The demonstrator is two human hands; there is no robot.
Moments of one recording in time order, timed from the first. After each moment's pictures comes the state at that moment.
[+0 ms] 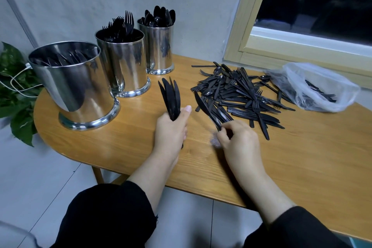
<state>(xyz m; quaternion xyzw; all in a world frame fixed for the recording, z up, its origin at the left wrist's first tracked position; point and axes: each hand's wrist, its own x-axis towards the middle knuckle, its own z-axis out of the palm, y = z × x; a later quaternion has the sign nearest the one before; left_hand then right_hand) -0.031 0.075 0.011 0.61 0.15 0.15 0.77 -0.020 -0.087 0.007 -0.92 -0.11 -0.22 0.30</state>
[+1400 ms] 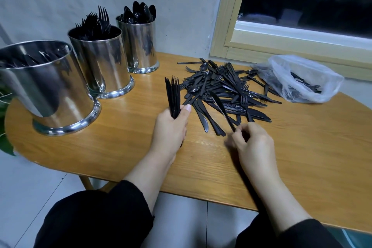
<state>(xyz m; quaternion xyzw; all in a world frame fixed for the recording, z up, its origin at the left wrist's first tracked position) -0.016 0.049 0.004 0.66 0.10 0.13 0.73 -0.021 -0.150 -0.001 -0.91 -0.04 -0.18 0.38</state>
